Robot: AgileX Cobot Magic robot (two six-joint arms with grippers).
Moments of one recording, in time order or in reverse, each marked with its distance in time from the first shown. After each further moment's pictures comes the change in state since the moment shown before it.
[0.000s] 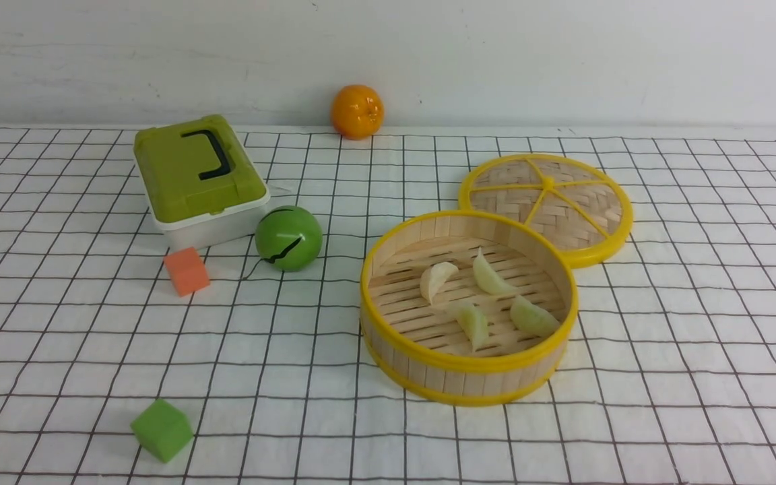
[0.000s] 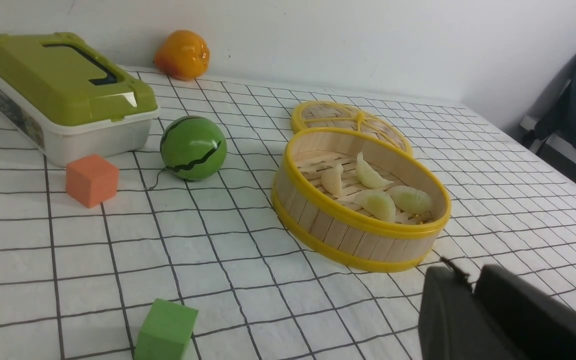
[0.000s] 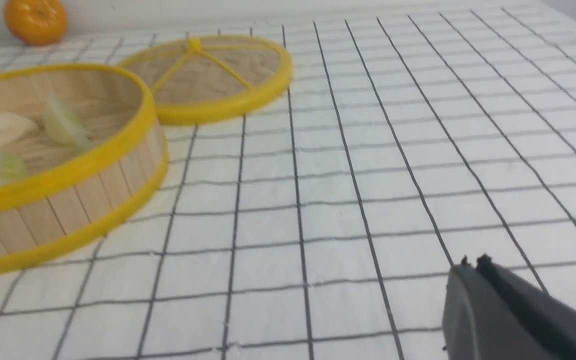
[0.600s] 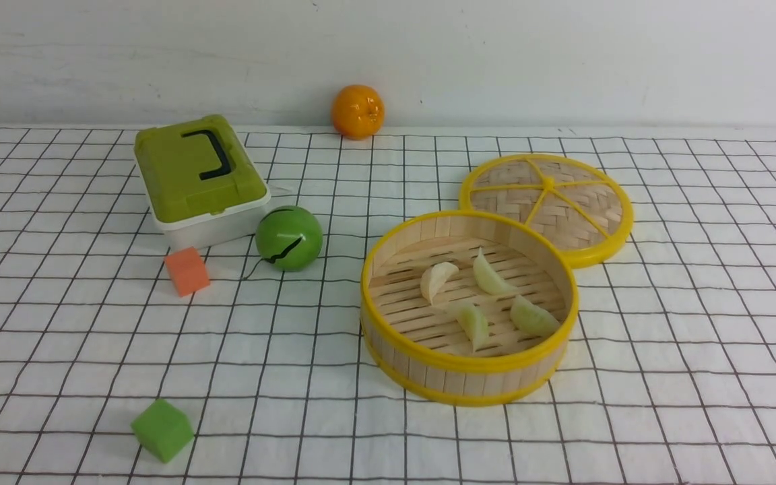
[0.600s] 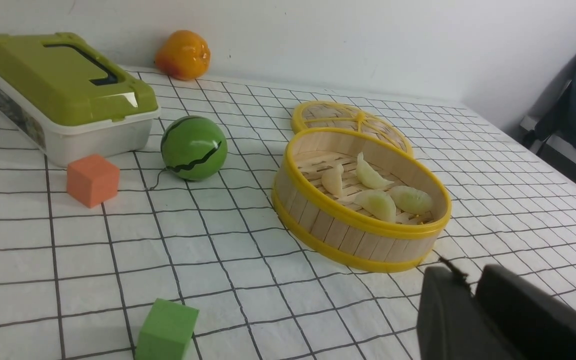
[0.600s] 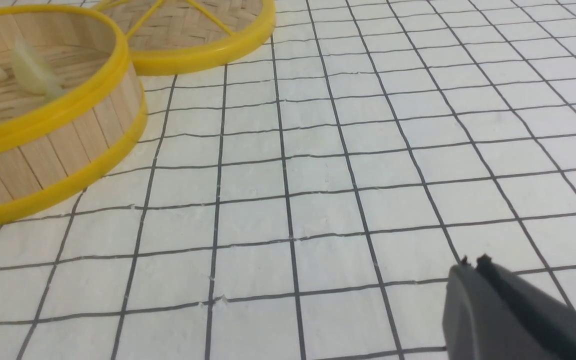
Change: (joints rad) right arm -0.003 -0.034 0.009 -0.041 0.114 0.032; left arm 0.000 0.000 0.000 0.000 0.000 0.000
